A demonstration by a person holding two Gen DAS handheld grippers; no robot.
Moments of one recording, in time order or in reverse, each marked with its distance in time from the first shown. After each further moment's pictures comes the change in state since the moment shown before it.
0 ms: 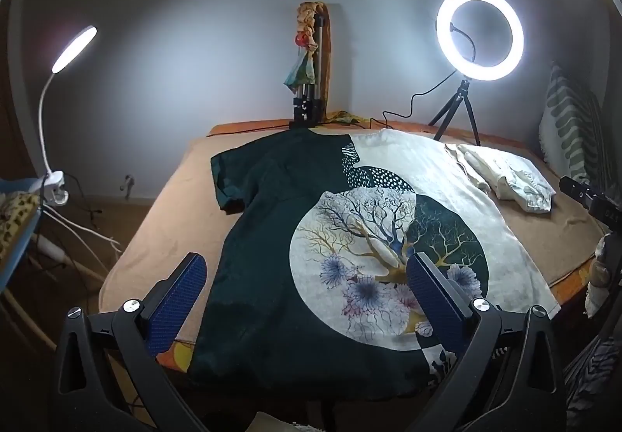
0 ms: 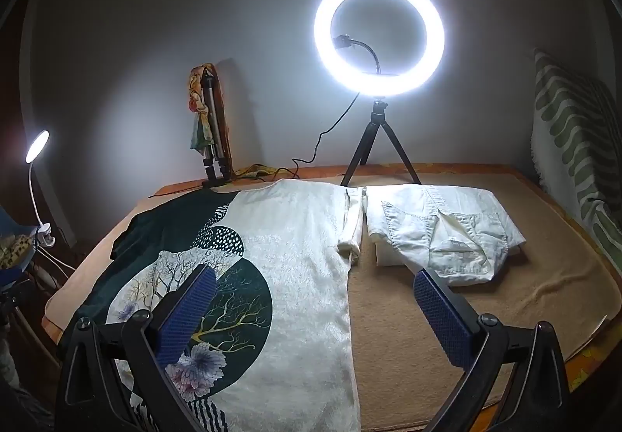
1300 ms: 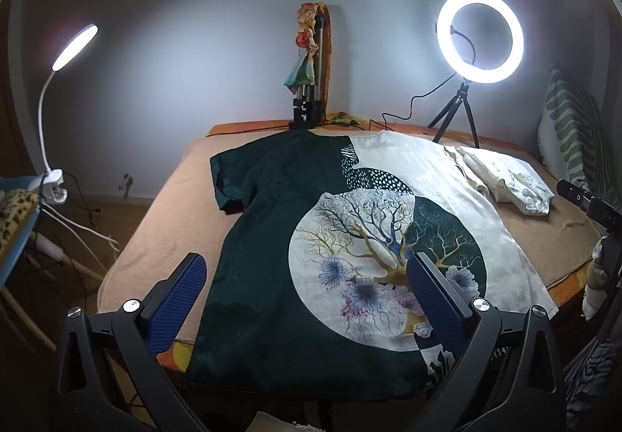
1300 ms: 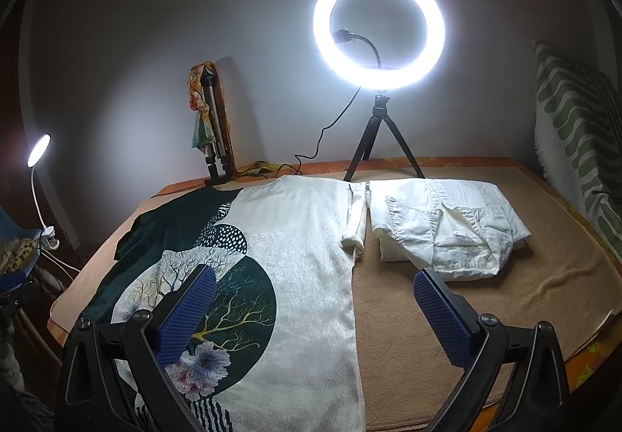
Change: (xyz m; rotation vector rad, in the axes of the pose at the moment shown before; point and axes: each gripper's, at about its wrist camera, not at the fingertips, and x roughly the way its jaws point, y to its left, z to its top) left arm -0.001 0.001 0.001 -0.009 0.001 -0.008; right arm 0.001 -0.004 -0.001 0.025 0.014 0.019
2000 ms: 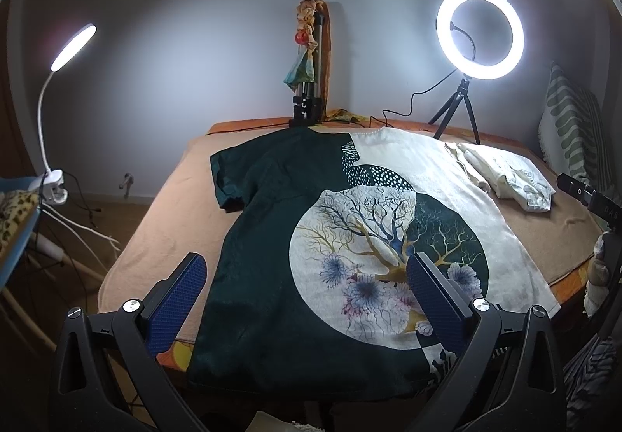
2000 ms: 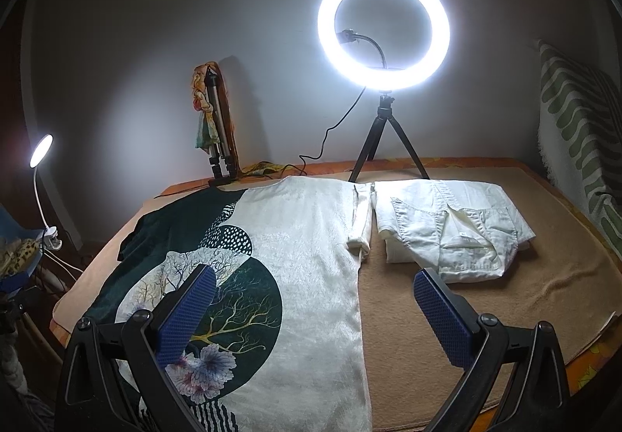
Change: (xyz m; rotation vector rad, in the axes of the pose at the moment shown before) left arm 0.002 0.000 0.000 0.008 0.008 0.003; right arm 0.002 0.006 0.004 -0.003 0.004 0.008
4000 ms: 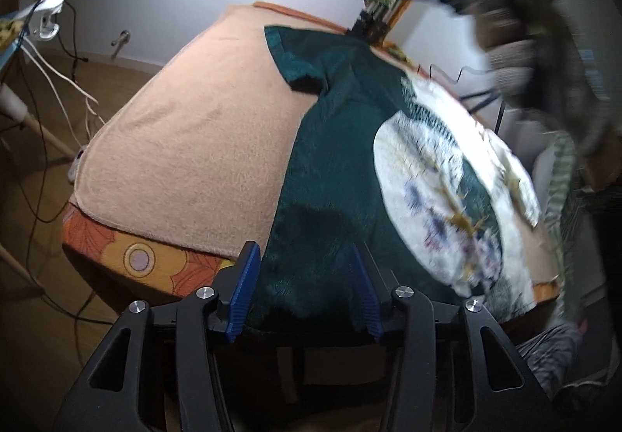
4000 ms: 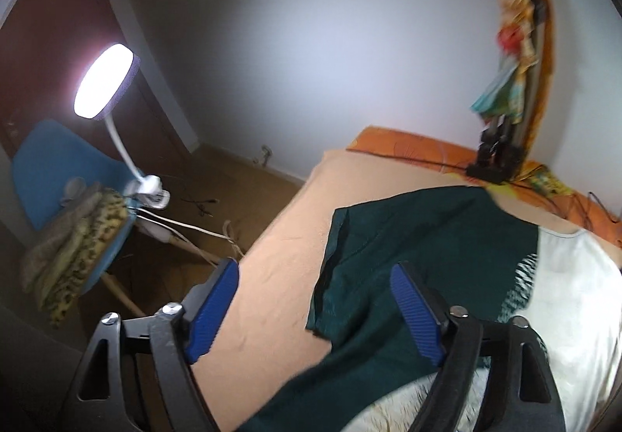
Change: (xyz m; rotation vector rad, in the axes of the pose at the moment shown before) left arm 0.053 0.139 -0.060 -0.355 0.307 -0.198; right arm 0.232 0.372 0.108 -0.285 0.440 0.482
